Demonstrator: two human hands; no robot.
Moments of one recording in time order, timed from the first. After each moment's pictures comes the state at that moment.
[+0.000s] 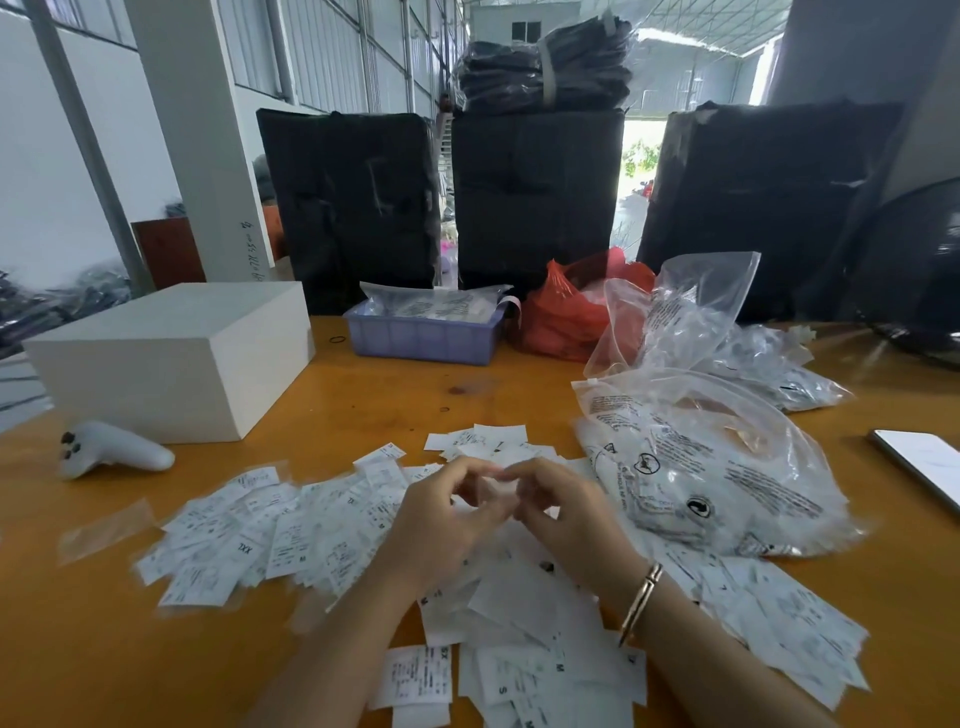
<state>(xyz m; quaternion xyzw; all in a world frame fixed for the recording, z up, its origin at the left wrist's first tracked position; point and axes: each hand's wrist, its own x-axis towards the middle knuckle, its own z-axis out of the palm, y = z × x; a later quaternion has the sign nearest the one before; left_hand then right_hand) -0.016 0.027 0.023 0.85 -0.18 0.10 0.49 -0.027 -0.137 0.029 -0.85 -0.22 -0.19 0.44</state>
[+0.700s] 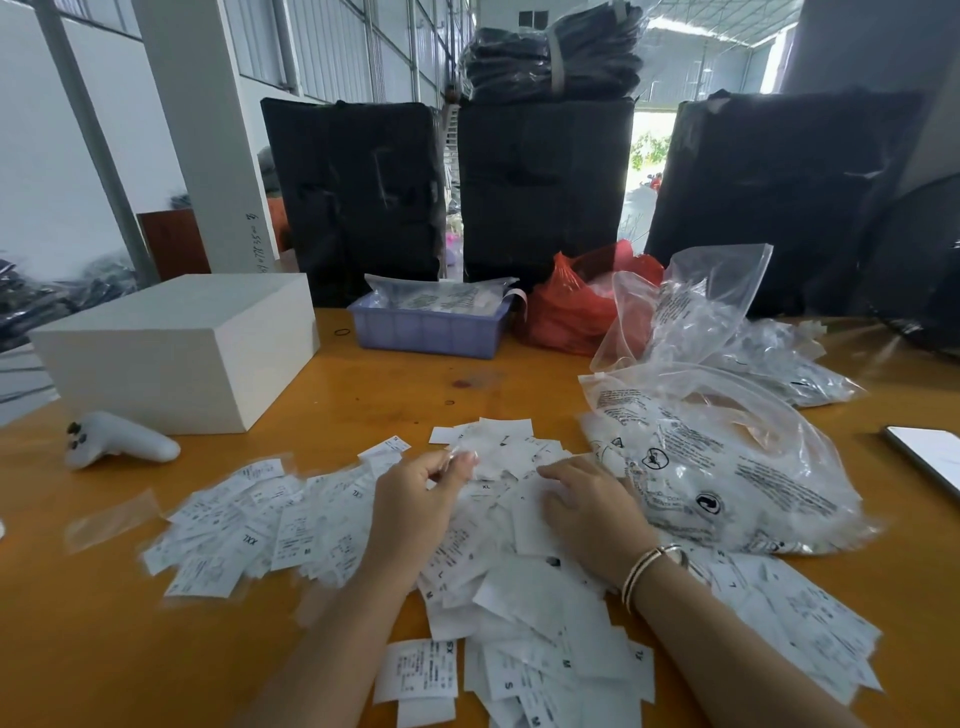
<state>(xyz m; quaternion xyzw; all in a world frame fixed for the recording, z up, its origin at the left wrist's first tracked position) -0.006 0.035 0.019 0.83 -0.08 0.22 0.51 -0.005 -0.156 0.011 -0.96 -0.08 -0.12 0.25</state>
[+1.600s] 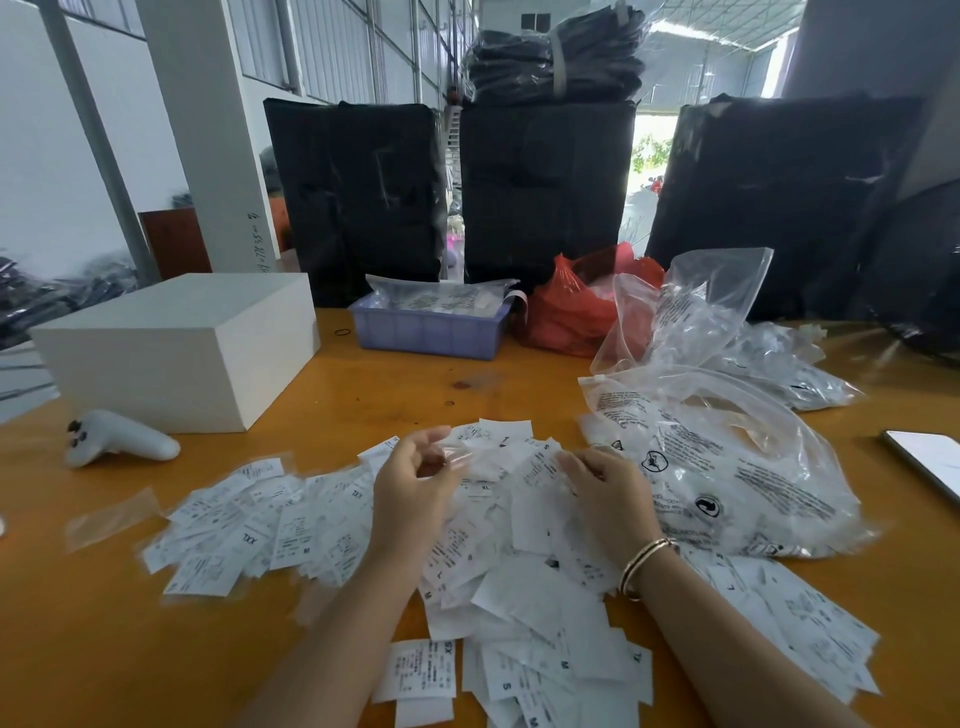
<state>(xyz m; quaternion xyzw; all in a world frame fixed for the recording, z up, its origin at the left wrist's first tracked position) -0.005 0.029 0.023 0.74 0.01 0.19 0.65 0.003 -0.158 0.017 -0.84 0.02 -0.18 0.51</state>
